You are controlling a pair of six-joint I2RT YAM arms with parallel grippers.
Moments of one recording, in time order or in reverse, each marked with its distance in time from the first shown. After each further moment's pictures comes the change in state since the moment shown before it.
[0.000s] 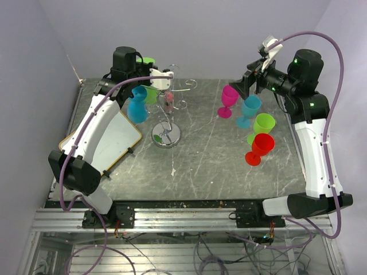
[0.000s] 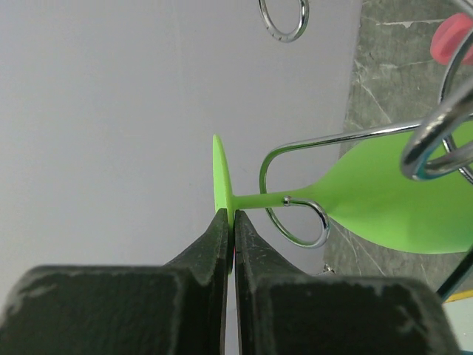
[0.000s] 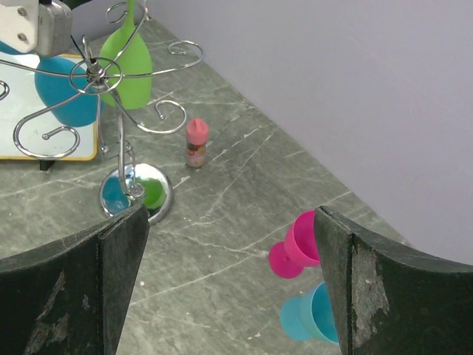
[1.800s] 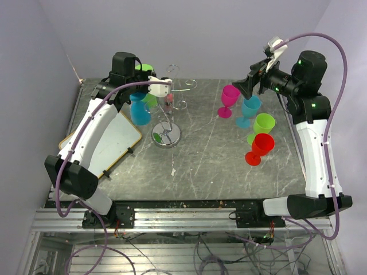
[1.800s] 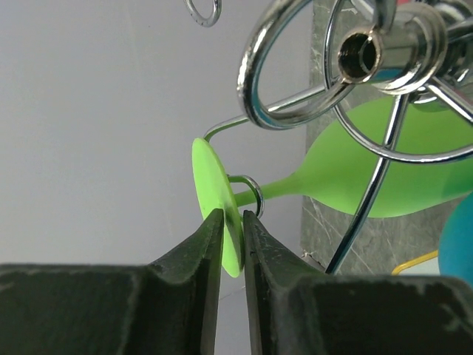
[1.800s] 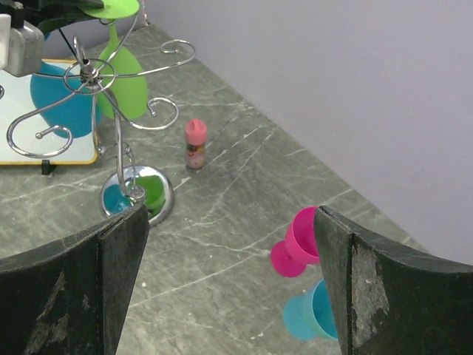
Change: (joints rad) left arm 0.000 -0.051 -0.055 -0.097 -0.005 0.010; right arm -0.053 -0.013 -0.037 0.039 -0.052 0.029
